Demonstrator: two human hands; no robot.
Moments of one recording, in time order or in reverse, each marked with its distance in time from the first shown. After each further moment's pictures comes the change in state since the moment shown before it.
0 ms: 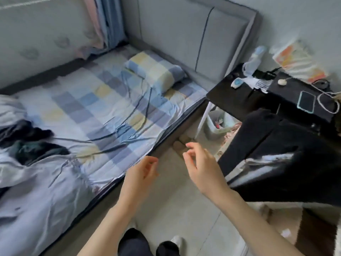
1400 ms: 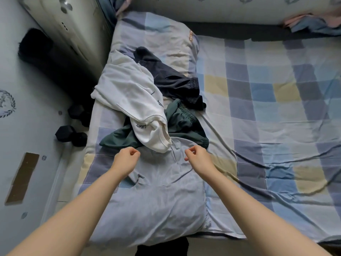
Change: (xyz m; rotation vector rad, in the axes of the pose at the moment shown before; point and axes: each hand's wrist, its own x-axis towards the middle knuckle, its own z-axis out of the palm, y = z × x) left_hand 0.098 -0.571 -0.500 -0.099 0.552 -1.008; right_hand 0.228 -0.339 0.741 0.048 -0.965 0.086
